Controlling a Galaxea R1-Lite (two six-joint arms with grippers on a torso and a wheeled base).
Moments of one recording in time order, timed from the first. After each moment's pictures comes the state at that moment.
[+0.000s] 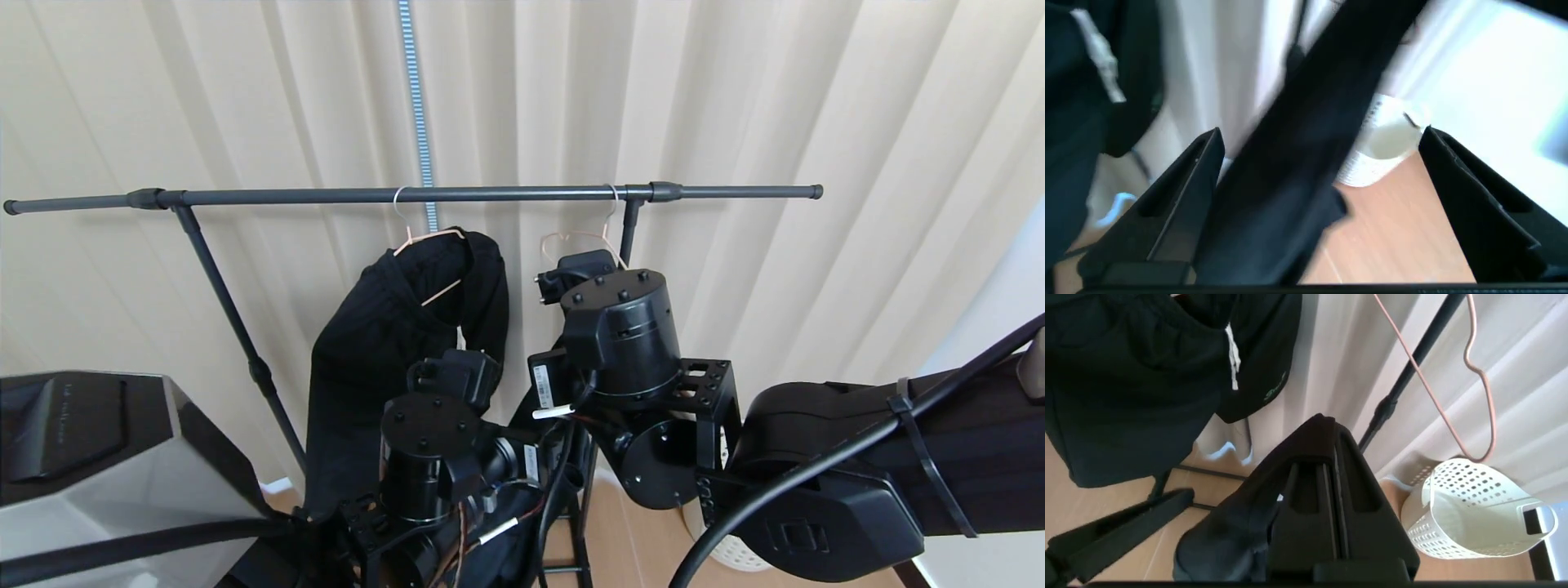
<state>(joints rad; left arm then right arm) -0.82 2.03 -0.61 -1.19 0.34 -0.26 0.92 1.97 -1.17 -0.39 -0.74 0.20</state>
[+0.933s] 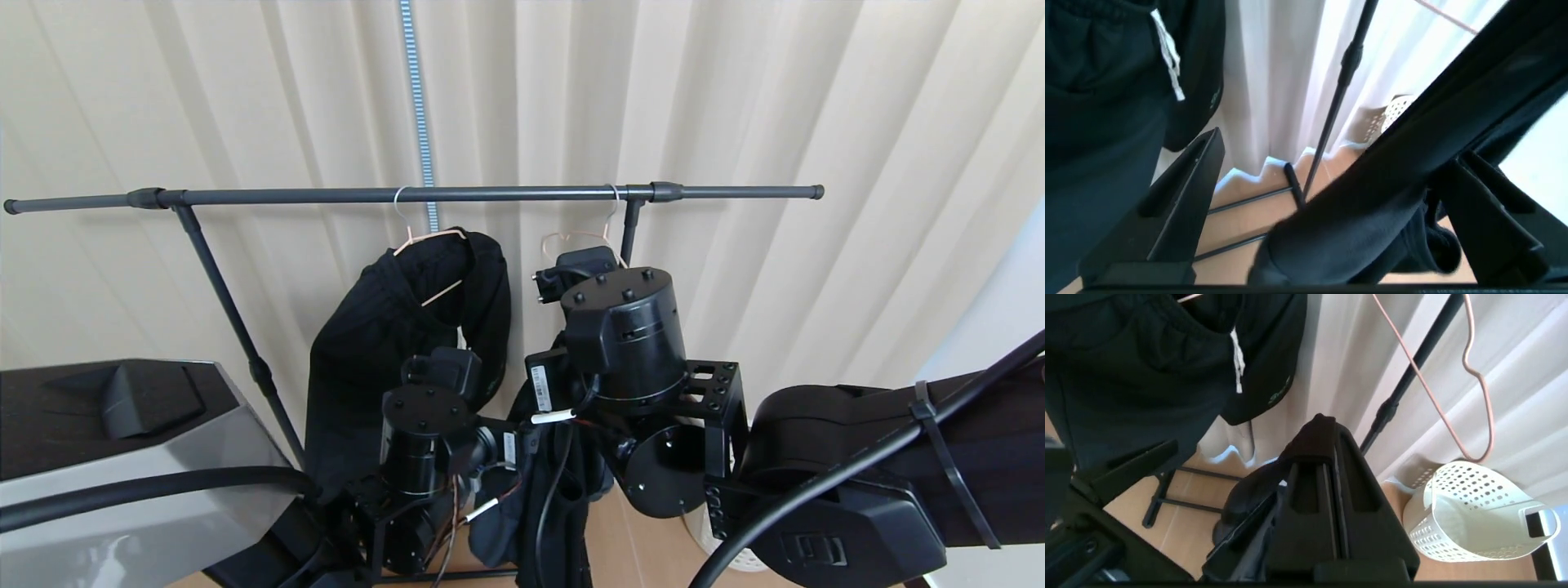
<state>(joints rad) -0.74 2.10 -0.63 -1.19 0.38 -0.20 0.94 1.95 -1.17 -0.39 -0.76 0.20</state>
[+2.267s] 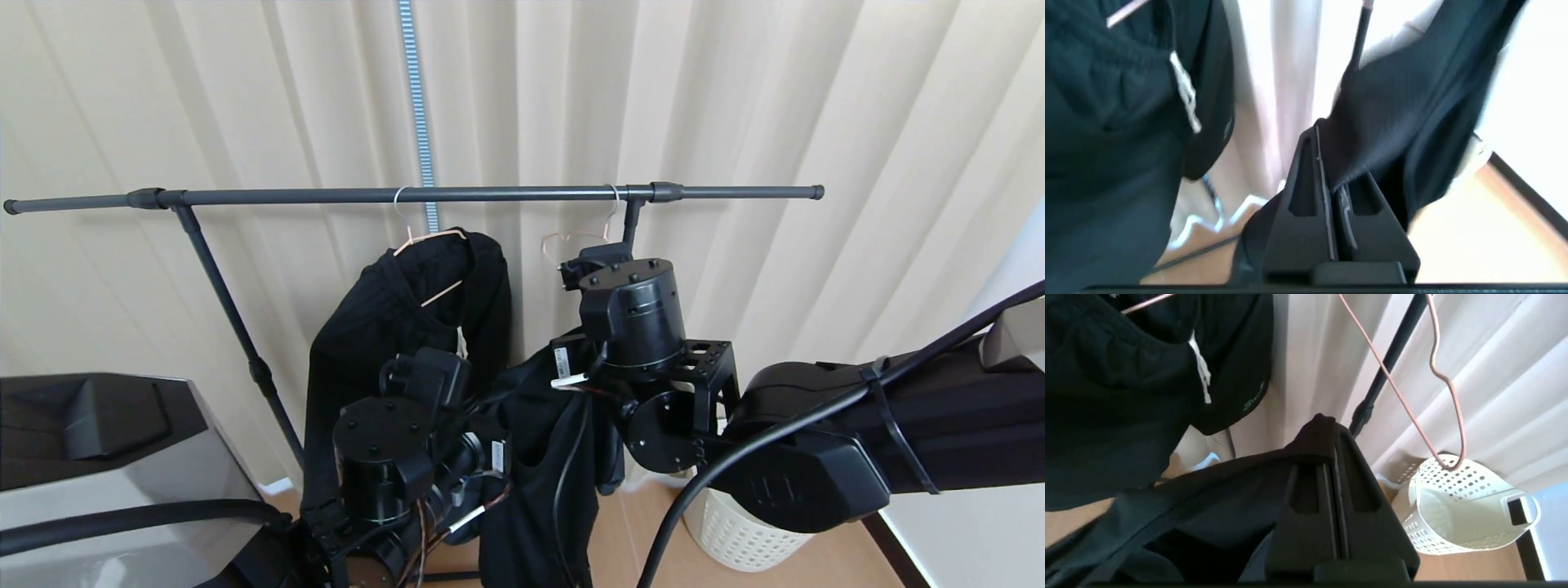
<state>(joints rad) -0.75 2.05 -0.51 -1.39 0.36 -0.07 0.84 1.99 -1.19 -0.39 -0.75 0.19</state>
